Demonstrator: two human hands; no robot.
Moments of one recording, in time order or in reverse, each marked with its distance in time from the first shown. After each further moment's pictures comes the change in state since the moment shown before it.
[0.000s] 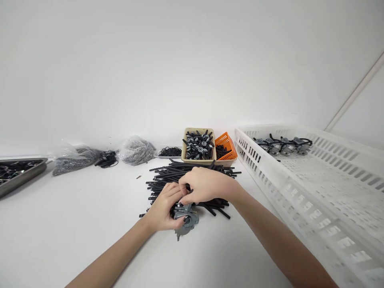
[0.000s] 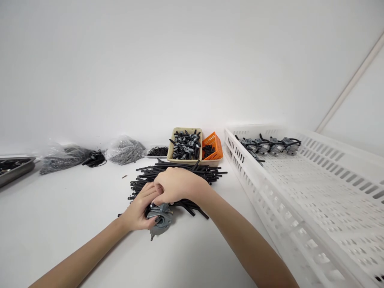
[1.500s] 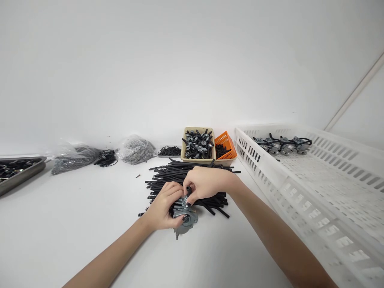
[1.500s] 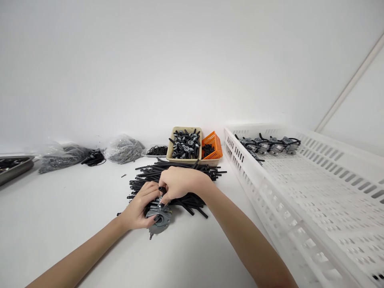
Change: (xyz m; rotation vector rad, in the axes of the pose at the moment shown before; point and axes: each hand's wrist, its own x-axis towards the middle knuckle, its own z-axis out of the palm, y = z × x) left_hand 0.001 0.001 -0.001 0.005 -0.018 -0.011; right_hand 0.005 0.016 -0.003 0.065 -0.119 -0.070
